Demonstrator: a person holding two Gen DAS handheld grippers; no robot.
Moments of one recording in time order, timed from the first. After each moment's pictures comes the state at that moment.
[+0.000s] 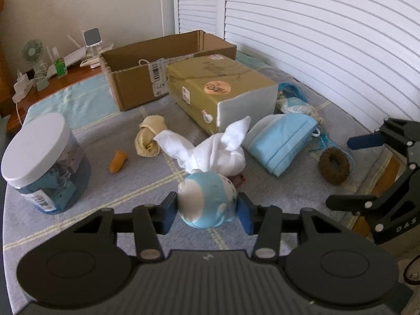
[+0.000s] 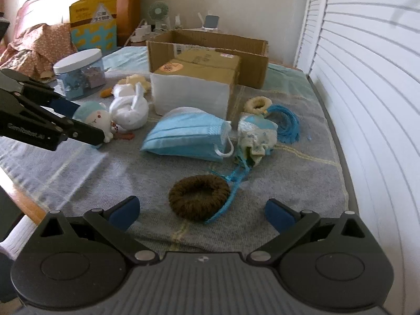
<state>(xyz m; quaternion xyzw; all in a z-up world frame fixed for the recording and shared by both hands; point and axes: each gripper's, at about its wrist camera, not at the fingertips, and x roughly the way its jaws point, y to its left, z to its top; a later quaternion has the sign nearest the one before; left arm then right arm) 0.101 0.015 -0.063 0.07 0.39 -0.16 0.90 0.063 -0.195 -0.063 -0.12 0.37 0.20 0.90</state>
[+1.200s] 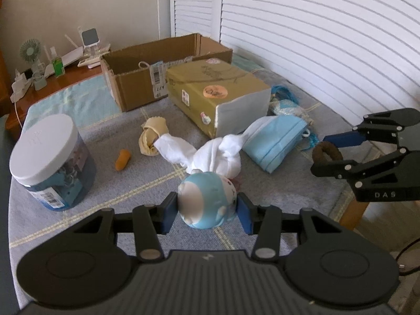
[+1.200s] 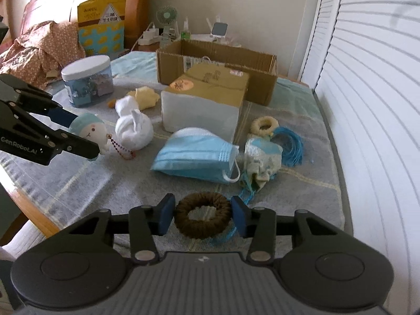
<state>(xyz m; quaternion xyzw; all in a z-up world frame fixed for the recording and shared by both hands) 0.091 0.024 -0.044 0.07 0.40 -0.18 0.90 0.064 -0.183 -0.043 -0.13 0.36 0.21 0.90</state>
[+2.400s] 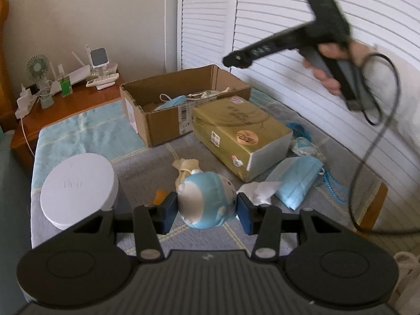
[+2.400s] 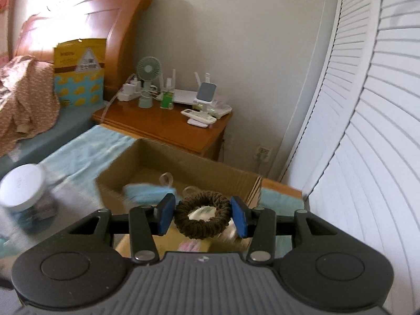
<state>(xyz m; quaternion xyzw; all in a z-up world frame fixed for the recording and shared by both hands) 0.121 0.066 -0.013 0.05 0.36 -0.19 0.91 0.283 -0.127 0.041 -0.16 0.28 0.21 0.92</state>
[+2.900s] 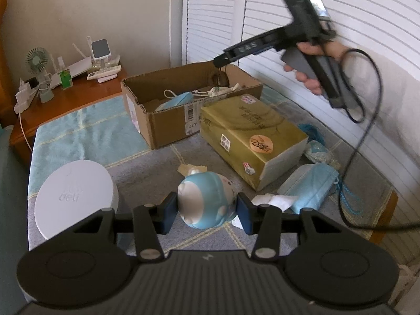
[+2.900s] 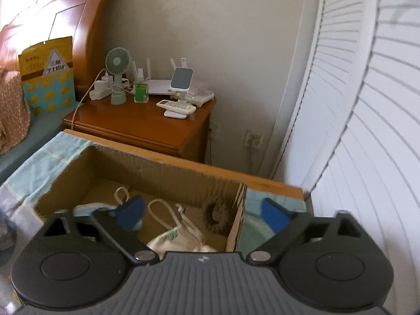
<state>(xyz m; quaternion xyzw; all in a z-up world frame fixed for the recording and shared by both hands) 0.149 0.062 -0.016 0.05 0.38 -0.18 0.91 0.341 -0.140 0.011 -0.11 0.32 0.19 0.92</state>
